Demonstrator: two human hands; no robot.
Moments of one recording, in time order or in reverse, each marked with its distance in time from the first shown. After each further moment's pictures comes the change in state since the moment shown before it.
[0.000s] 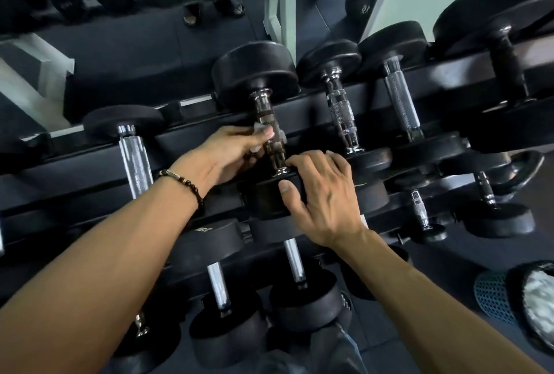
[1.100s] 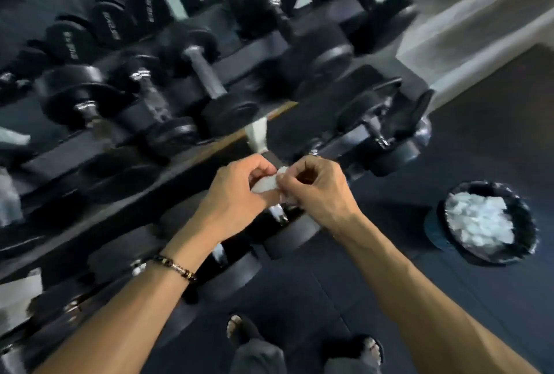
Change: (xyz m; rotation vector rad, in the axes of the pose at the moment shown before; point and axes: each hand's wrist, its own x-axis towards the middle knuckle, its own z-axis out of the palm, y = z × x) left_hand -0.138 -0.080 0.312 0.820 -0.052 0.540; right_hand -0.198 0.151 -0.182 0.896 0.105 0.624
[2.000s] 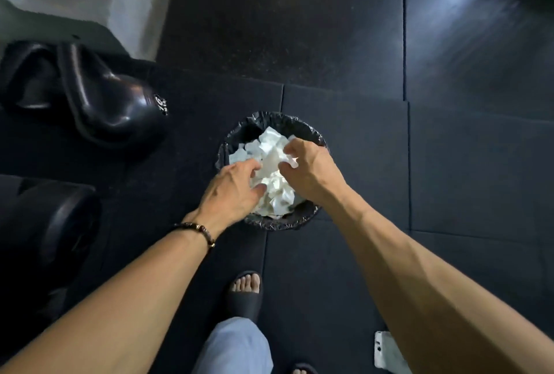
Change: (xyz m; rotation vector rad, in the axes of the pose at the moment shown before) left_hand 0.263 0.085 0.689 0.524 -0.835 0.429; right_hand 0.030 0.445 -0.517 -0.429 0.648 0.615
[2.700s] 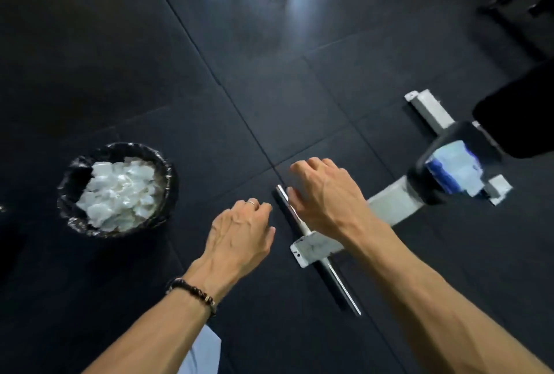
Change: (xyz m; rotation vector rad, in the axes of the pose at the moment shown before) left_hand -0.249 0.237 0.130 0.541 -0.147 0.821; right_hand -0.399 0.131 -0.150 -0.375 0.398 0.315
